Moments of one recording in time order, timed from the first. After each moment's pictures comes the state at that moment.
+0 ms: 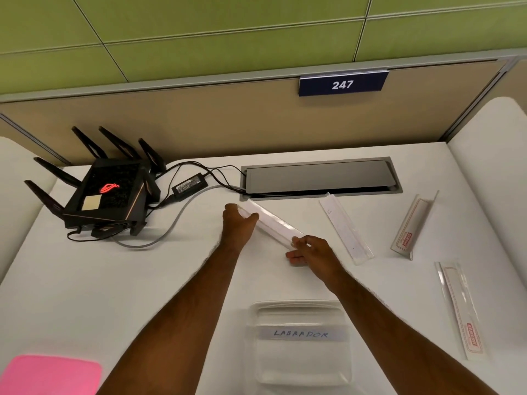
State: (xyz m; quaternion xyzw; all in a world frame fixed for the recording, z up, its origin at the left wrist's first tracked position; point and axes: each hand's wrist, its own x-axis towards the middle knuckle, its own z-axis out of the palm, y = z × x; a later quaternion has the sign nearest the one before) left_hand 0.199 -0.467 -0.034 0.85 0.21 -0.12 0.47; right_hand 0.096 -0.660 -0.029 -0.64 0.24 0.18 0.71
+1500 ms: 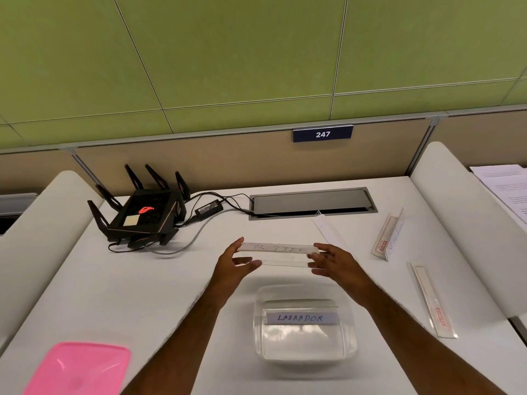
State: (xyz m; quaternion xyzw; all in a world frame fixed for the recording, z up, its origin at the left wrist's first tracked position) left_hand 0.030 -0.403 0.043 0.79 0.05 -0.12 0.60; right_hand -0.017 -0.701 0.051 -0.67 0.09 0.12 0.73
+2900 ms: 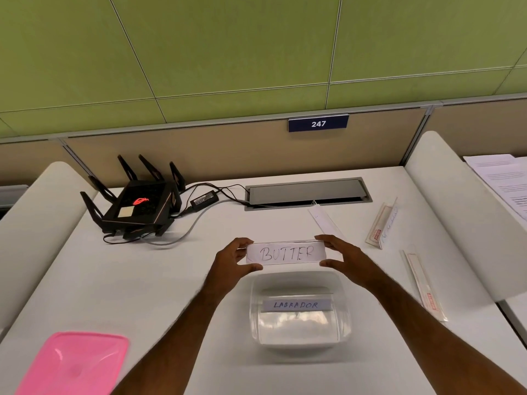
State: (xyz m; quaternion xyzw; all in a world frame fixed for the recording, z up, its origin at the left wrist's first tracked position) left_hand 0.017 -0.402 0.032 0.83 -0.06 -0.09 0.55; right_hand -0.023 -0.742 0.033 -0.90 -0.04 0.09 0.43
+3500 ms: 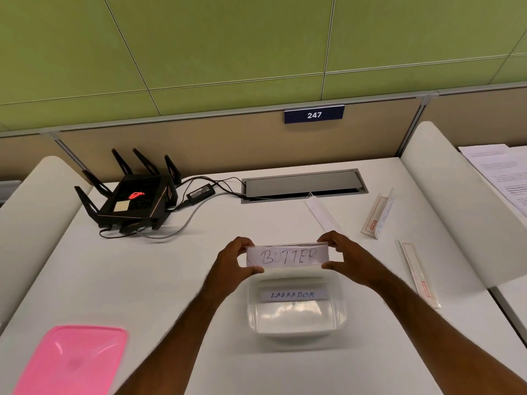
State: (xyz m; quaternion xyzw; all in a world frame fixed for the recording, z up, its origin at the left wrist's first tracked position) left_hand -0.006 -0.406 0.033 0.87 -0.11 -0.07 0.48; right_hand -0.044 -0.749 0.034 -0.92 -0.06 0.09 0.39
